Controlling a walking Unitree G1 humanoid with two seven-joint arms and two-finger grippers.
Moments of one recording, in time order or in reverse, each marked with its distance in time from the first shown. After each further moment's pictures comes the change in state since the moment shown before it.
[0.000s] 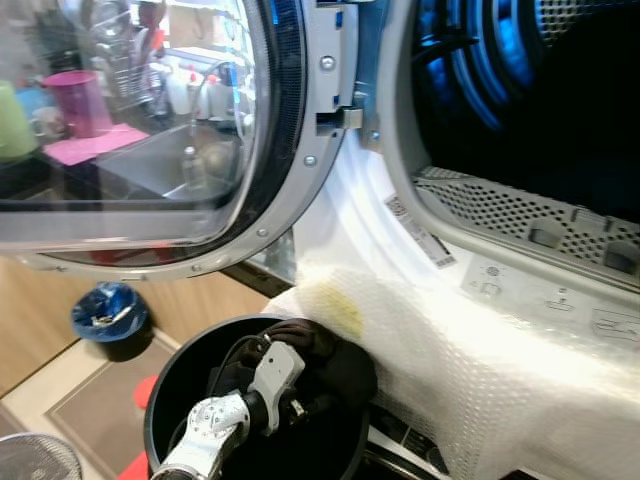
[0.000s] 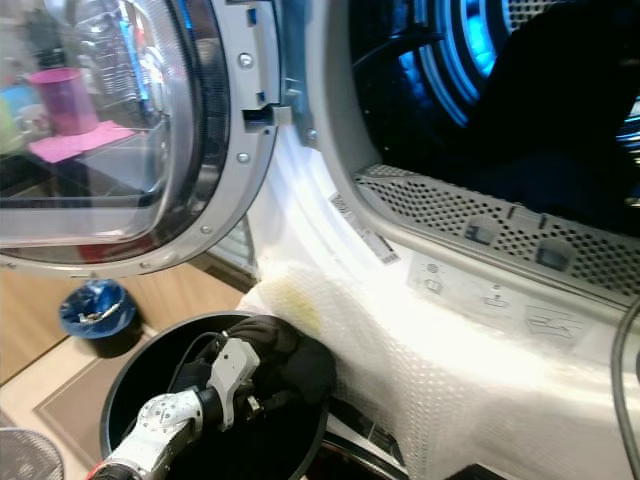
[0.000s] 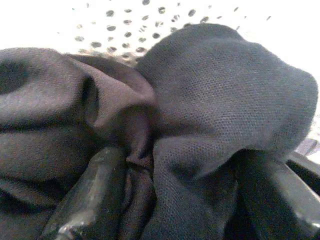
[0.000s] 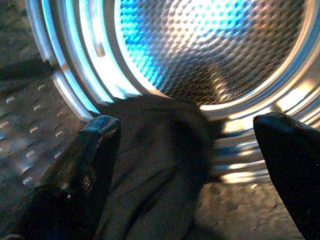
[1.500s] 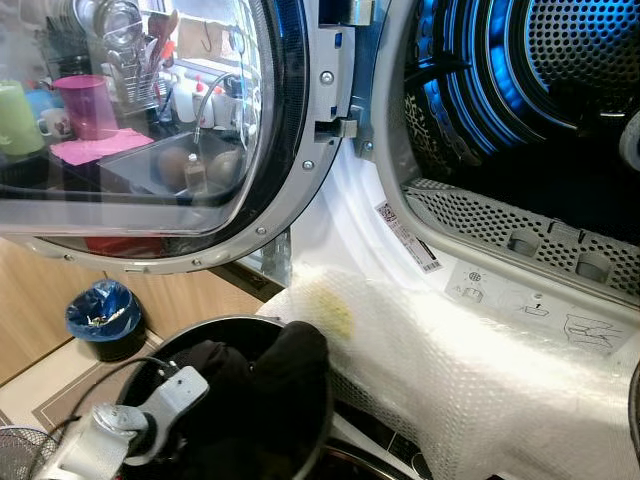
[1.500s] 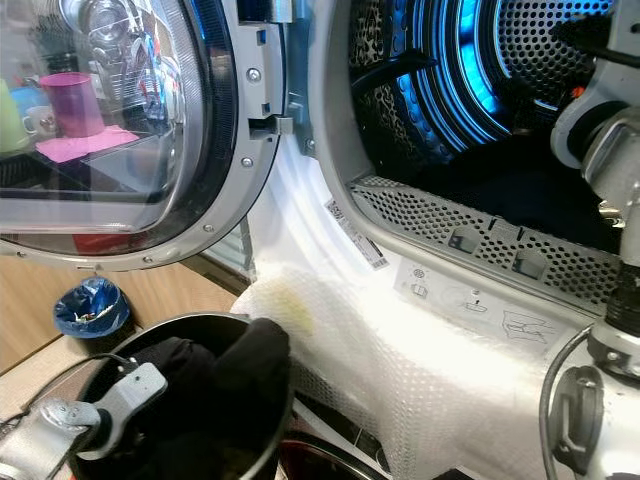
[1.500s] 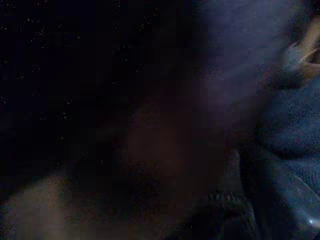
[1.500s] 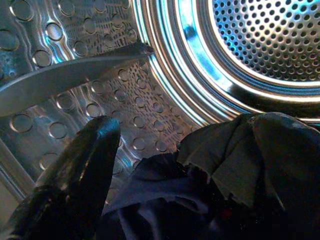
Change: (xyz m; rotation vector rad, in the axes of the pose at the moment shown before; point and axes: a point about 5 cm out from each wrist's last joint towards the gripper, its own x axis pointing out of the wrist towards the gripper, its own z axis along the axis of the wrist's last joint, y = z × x) left arm -0.138 0.079 -0.015 0.121 0.931 0.310; right arm -0.018 0.061 -0.040 0.124 0.033 0.218
